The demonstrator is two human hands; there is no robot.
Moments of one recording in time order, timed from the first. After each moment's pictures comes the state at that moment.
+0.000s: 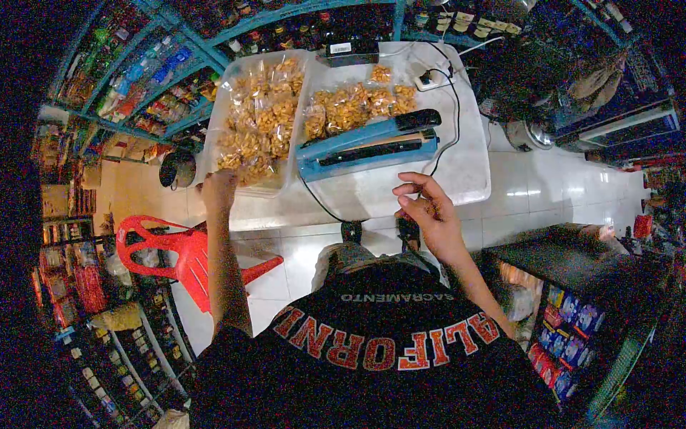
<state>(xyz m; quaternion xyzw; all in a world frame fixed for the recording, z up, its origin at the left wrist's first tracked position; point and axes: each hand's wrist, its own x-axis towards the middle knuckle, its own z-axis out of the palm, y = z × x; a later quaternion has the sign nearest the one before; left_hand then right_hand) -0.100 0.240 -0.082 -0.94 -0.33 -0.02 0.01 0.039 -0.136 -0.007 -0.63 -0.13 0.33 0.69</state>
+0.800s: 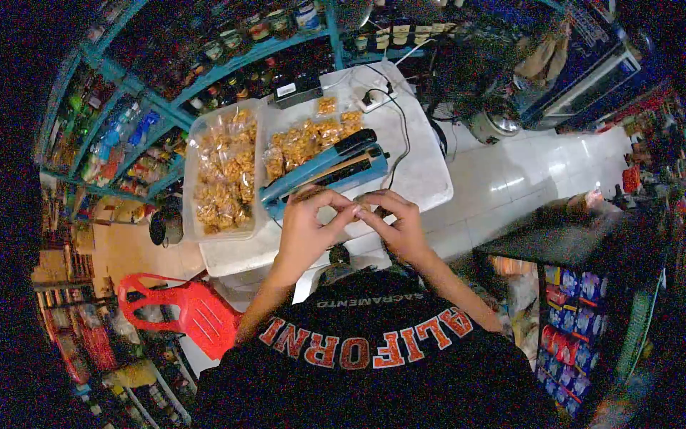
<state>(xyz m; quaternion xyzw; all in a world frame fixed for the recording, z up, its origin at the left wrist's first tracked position) 0.005 -0.002 0.025 -0.89 0.01 -0.13 -0.43 0.052 -0.156 -0.018 -0.73 -0.27 0.08 0.62</state>
